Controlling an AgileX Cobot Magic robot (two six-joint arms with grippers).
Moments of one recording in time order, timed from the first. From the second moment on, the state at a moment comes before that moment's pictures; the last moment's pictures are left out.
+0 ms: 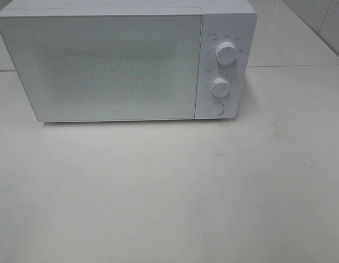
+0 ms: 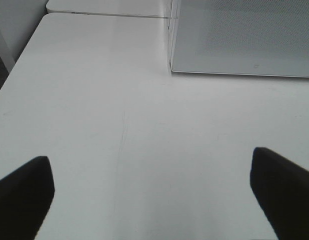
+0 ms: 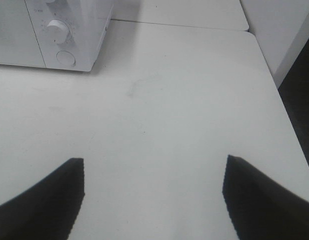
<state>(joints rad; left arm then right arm) 0.00 0.00 -0.52 -0.02 1.09 -0.04 0.15 0.00 -0.52 -0.14 0.99 0.06</state>
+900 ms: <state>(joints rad) 0.00 0.00 -0.52 -0.02 1.09 -0.04 0.15 0.44 -0.54 -0.14 0.57 0.08</state>
